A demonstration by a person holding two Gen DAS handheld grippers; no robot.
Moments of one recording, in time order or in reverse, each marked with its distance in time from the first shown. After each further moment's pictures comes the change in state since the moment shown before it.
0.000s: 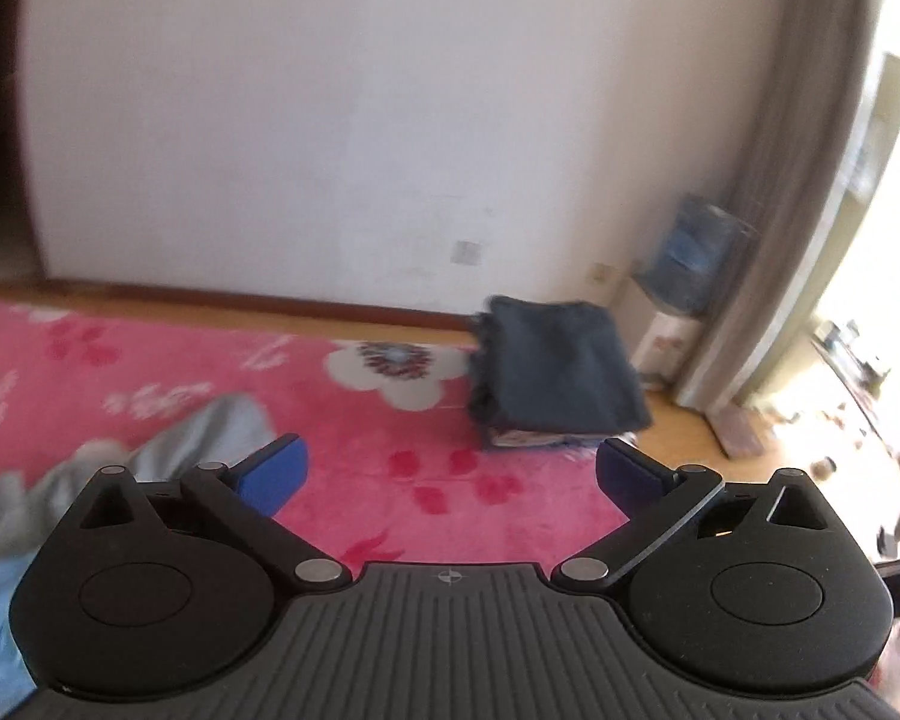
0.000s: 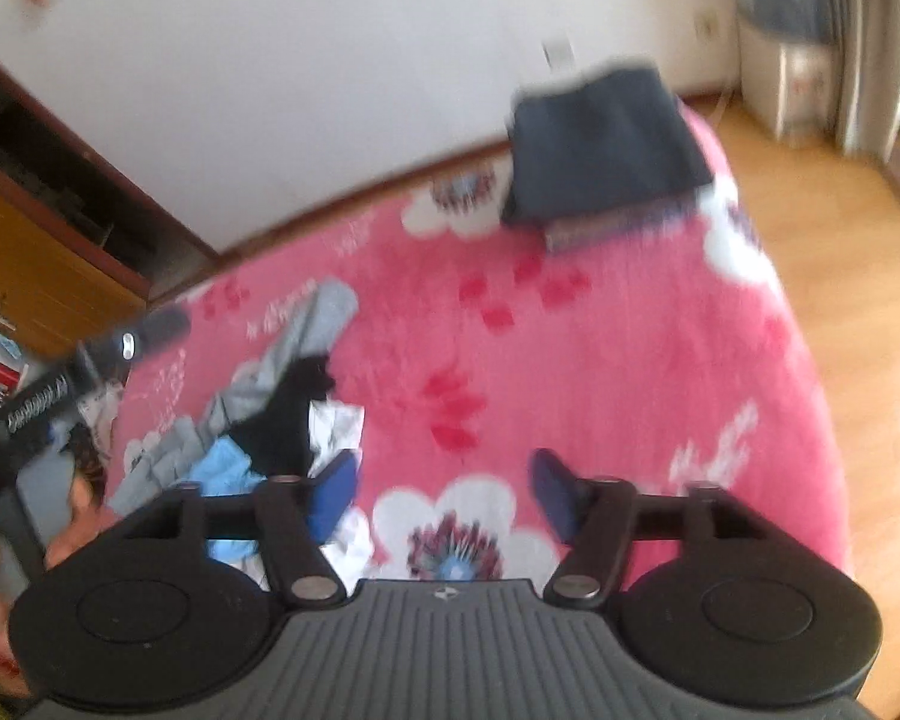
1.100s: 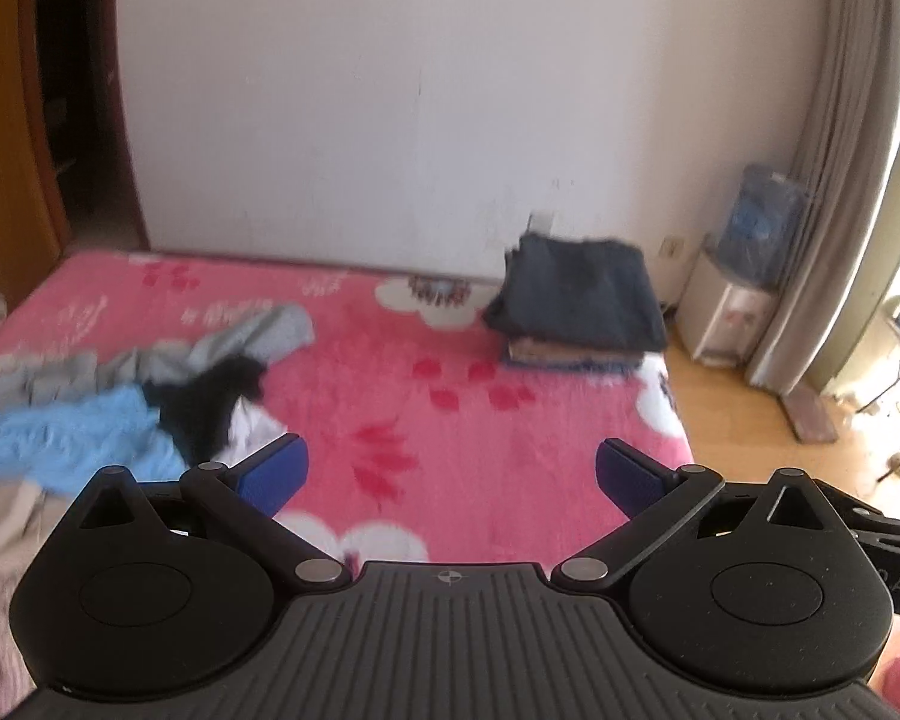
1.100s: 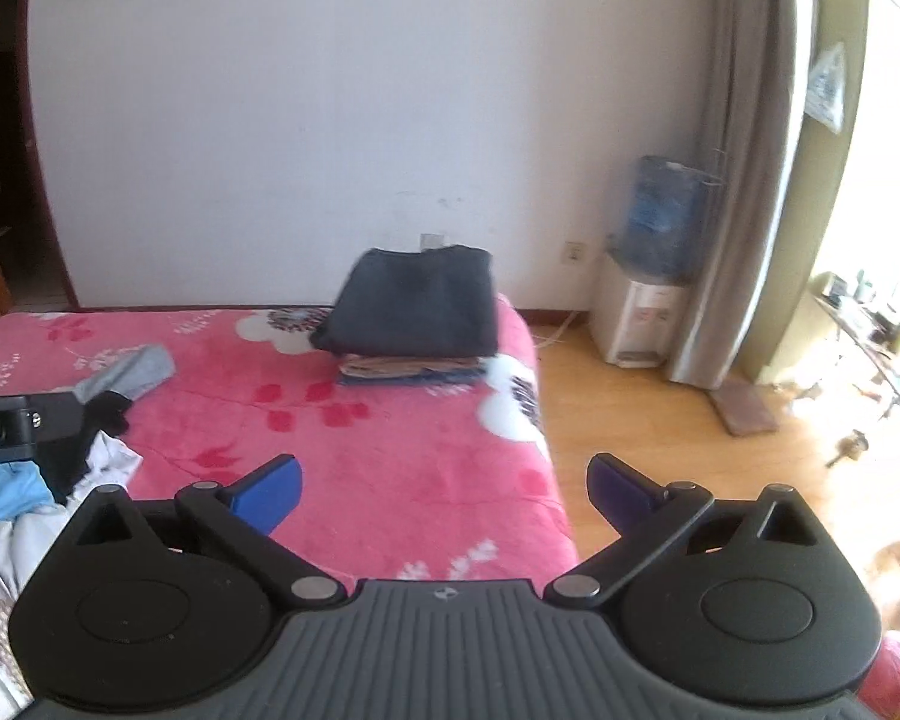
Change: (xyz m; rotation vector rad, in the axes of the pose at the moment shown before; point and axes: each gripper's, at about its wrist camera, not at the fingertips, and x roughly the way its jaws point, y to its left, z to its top) left arm -0.050 -0.140 -0.129 0.016 0.033 0.218; right arm -0.067 -0.090 -0.125 -0.259 -0.405 -0.372
